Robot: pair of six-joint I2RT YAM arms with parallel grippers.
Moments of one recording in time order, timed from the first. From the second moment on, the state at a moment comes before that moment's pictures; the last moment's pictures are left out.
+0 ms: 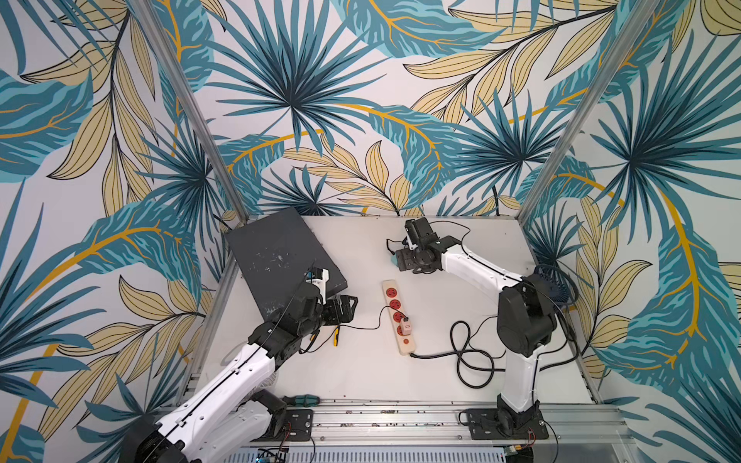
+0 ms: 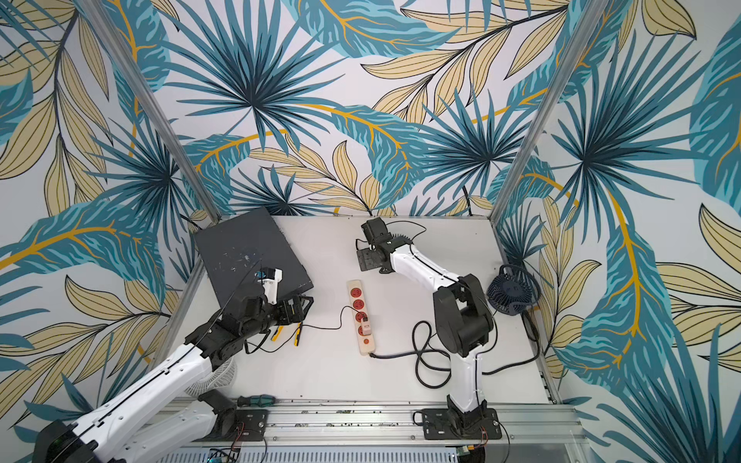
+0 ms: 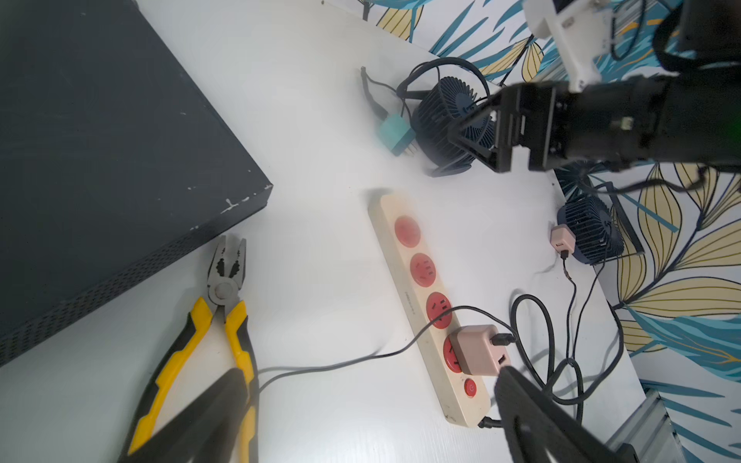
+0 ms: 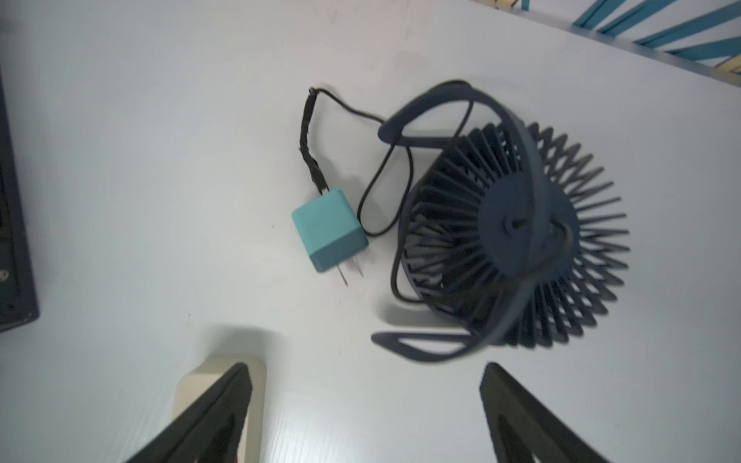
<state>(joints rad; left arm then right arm) -0.49 0.94 0.63 -0.26 0.12 -0.59 0.62 2.02 1.66 -0.58 0.22 0.15</state>
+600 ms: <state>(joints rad) -0.47 0.99 0.62 -0.19 0.21 -0.56 0.57 2.54 2.31 -0.76 0.10 -0.06</state>
